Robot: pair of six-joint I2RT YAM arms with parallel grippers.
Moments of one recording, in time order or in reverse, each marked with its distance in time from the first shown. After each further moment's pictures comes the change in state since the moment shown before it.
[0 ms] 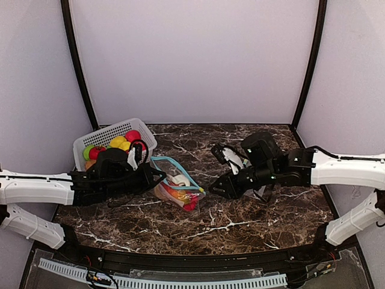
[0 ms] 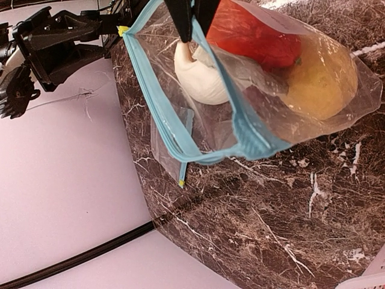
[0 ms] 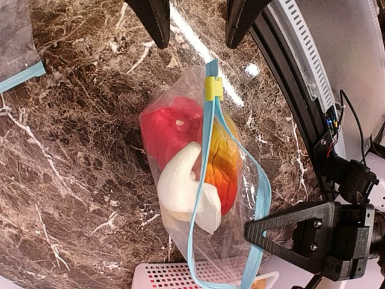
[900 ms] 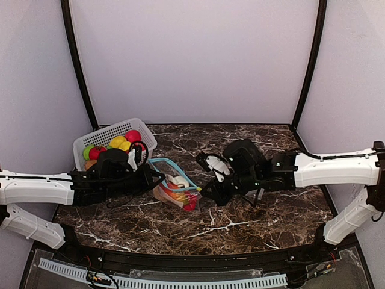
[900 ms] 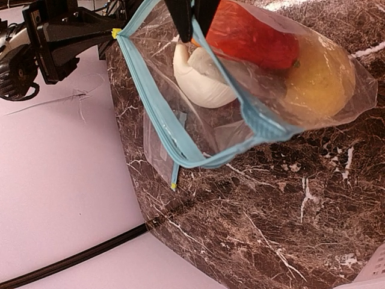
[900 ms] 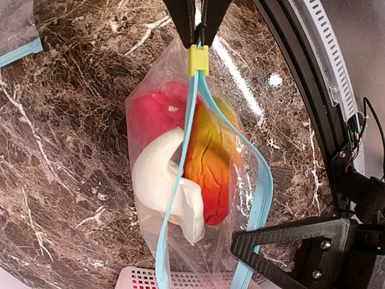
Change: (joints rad) left arm 0.000 -0.001 0.000 -0.030 0.000 0.000; right arm 0.077 0.137 0.055 0.042 0.093 -0.078
